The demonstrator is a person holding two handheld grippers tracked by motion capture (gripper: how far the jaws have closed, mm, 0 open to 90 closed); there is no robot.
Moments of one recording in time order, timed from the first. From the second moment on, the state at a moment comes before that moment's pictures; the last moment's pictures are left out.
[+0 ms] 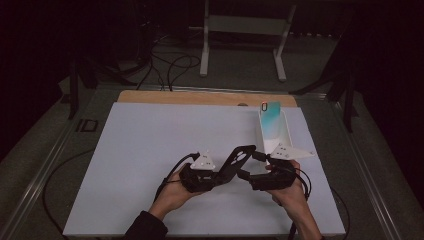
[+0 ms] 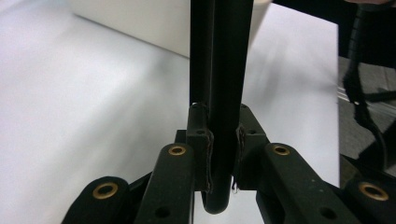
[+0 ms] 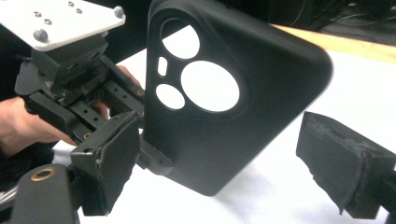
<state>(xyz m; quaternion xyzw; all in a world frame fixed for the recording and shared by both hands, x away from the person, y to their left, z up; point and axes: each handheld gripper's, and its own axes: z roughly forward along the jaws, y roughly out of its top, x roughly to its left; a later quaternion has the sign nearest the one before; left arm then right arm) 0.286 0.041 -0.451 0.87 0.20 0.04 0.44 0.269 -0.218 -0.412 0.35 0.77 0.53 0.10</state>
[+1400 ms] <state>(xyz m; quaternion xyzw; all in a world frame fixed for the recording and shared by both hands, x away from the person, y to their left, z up) 0.280 0.046 -0.450 0.85 0.23 0.07 0.47 0.291 -0.189 -0.408 0.44 0.66 0.60 0.08</state>
